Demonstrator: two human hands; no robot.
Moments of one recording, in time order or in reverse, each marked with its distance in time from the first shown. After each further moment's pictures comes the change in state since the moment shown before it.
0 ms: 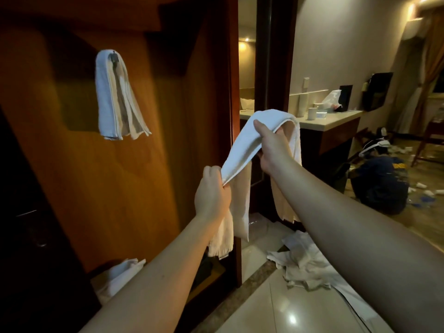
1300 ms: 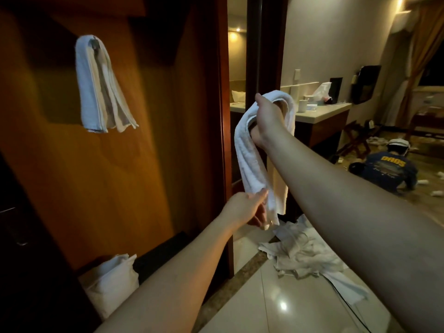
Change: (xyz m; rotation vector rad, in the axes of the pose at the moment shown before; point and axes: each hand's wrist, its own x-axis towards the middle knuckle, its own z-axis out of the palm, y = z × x) left_hand -0.038 0.049 0.040 -0.512 -0.821 -0.275; right_hand 0.008 -0.042 0.009 0.047 0.029 0.121
